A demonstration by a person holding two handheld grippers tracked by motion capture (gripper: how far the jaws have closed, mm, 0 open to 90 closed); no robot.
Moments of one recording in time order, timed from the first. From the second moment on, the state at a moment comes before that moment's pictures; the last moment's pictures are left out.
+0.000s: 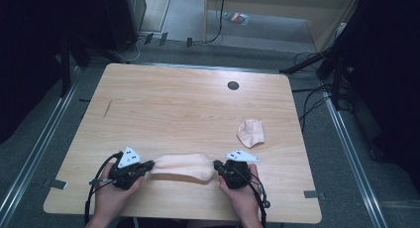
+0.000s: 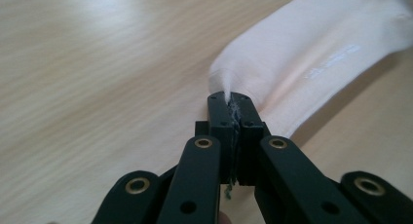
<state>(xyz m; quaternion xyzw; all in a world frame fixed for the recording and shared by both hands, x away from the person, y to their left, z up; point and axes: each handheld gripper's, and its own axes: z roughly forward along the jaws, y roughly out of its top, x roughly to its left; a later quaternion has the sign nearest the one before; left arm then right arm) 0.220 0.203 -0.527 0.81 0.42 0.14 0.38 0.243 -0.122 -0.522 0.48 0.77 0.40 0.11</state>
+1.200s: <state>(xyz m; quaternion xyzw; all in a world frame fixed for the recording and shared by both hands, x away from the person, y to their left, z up) 0.241 0.221 -0.535 0.74 0.48 0.17 0.44 0.305 -0.178 -0.520 0.57 0.68 0.38 0.25</state>
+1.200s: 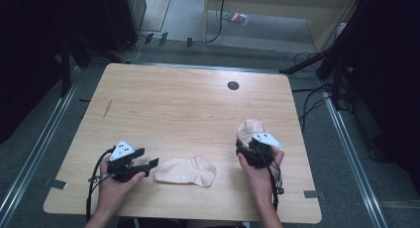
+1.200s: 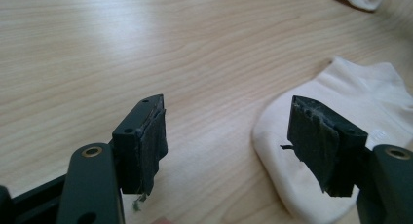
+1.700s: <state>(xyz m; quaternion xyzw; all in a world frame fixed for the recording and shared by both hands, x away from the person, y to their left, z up) 0.250 0.237 -0.537 0.73 0.49 0.20 0.44 0.364 -0.192 -0.545 0.62 0.67 0.32 0.26</state>
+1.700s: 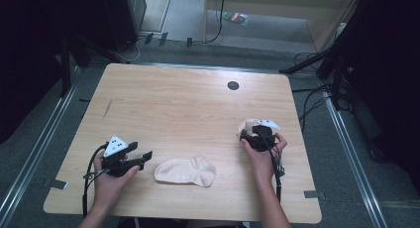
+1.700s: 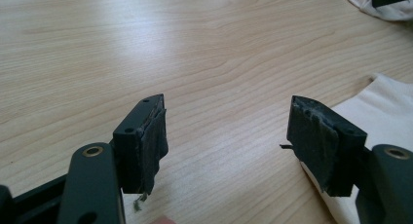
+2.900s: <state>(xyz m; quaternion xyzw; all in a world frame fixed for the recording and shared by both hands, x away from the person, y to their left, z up) 0.258 0.247 -0.551 0.68 0.51 0.19 0.50 0.336 -0.053 -0.494 0.49 0.73 0.42 0.22</state>
